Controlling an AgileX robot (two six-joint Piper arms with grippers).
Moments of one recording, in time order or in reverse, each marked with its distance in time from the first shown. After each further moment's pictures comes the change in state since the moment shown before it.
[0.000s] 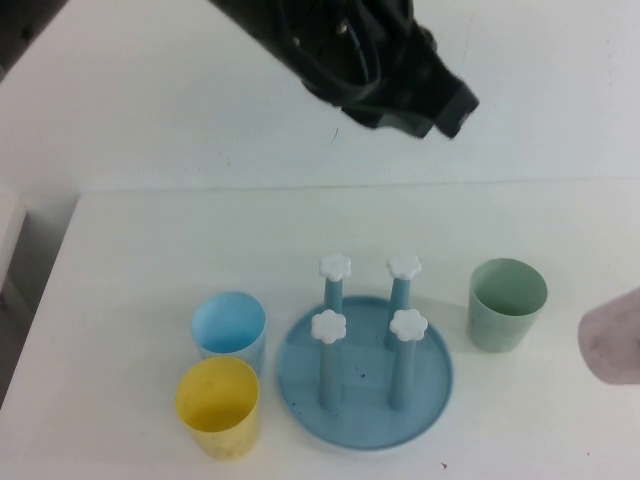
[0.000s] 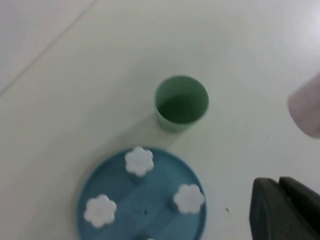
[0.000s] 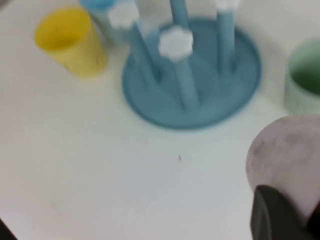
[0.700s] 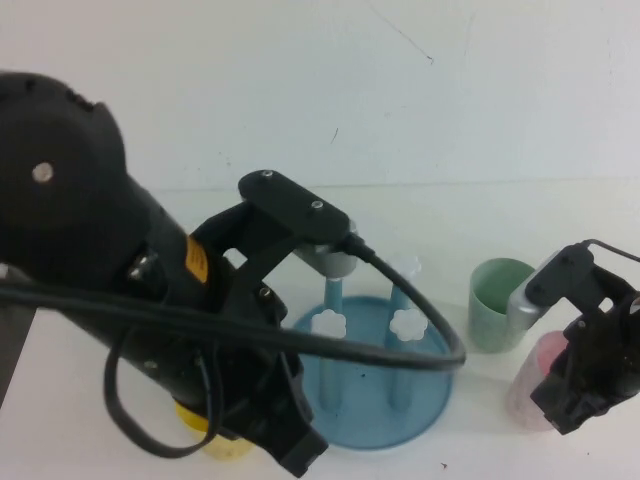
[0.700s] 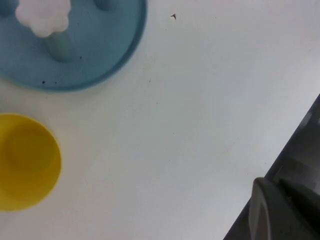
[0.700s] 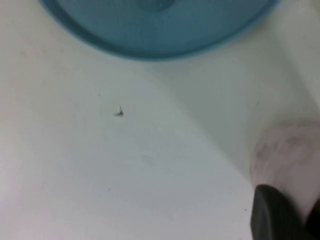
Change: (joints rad) right arm 0.333 0.575 -0.034 -0.308 -0.355 0.119; left arm -0.024 -0.374 0.780 -0.058 -0.012 -0.012
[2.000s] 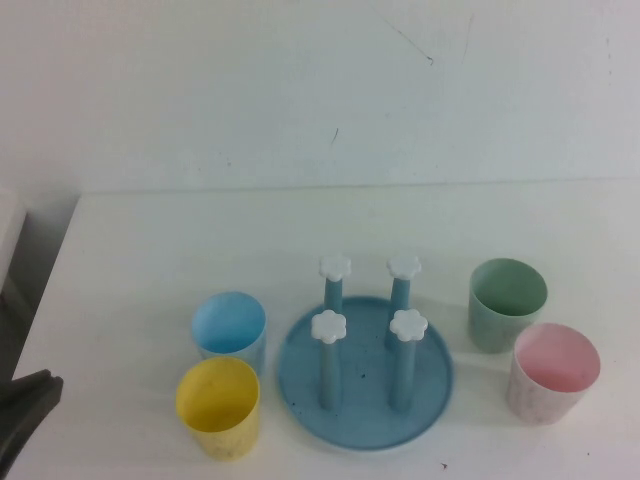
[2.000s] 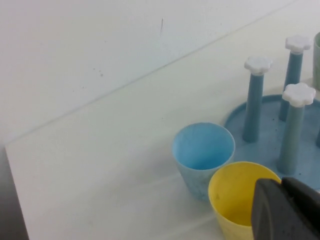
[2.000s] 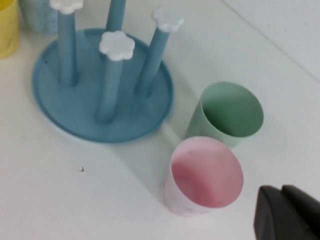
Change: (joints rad) right arm 0.002 -0.760 0.117 -0.148 -0.007 0.095; left arm 0.000 -0.892 0.778 0.716 -0.689 -0.502
